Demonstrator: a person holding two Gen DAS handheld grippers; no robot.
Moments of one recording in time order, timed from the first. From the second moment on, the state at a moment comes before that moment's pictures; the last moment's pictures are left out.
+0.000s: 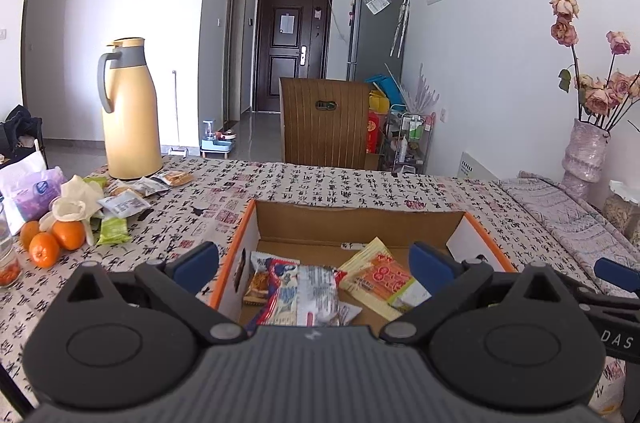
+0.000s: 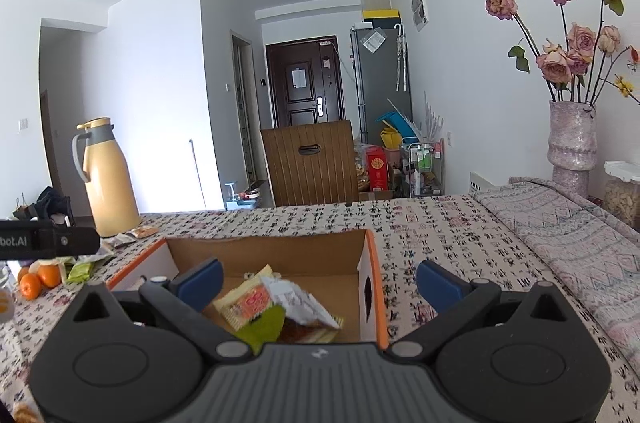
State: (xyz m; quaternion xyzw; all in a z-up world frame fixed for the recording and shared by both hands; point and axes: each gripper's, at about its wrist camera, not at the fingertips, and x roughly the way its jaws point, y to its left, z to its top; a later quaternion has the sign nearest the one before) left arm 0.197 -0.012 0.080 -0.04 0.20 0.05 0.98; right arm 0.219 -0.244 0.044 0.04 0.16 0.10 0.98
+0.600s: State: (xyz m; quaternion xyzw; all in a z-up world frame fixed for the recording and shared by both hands) left arm 0.160 0.001 0.047 -0.04 0.25 0.06 0.97; right arm 0.173 -0.256 0.008 0.03 0.22 0.09 0.97
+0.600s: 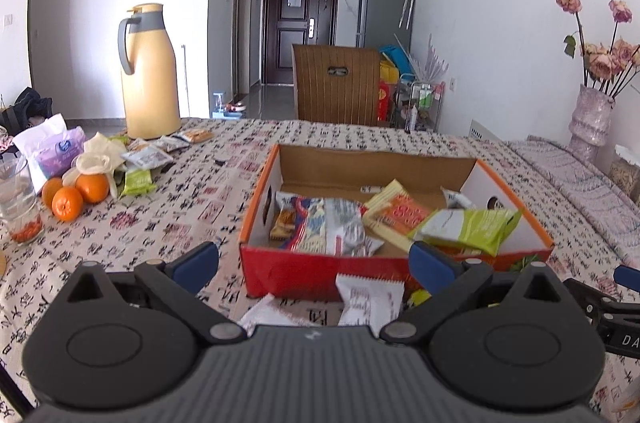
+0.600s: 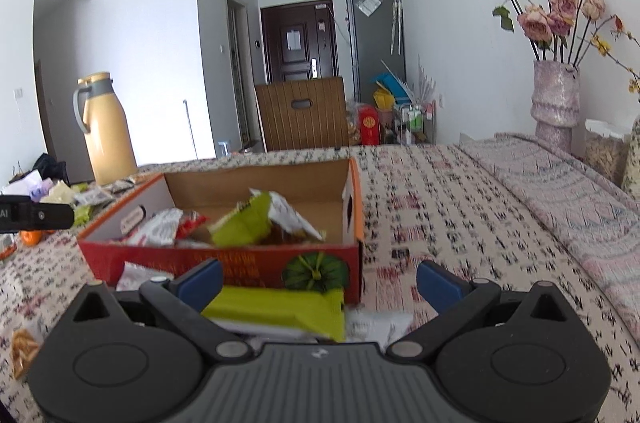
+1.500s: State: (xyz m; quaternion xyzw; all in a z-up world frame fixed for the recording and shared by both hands) left arm 0.158 0.005 0.017 -0.03 0.30 0.06 0.95; right arm 0.200 -0.261 -0.053 0.01 0.33 0.04 0.94
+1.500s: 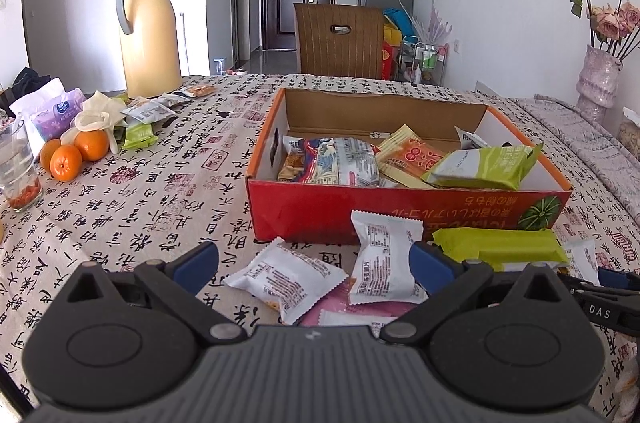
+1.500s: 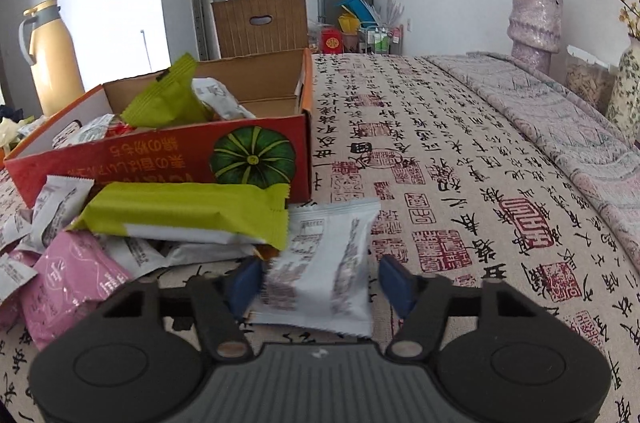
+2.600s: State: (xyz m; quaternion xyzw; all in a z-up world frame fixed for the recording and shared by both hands) left arm 0.130 0.021 0.026 -0.01 0.30 0.07 0.95; right arm 0.153 -0.275 -0.029 0.02 0.27 0.02 0.96
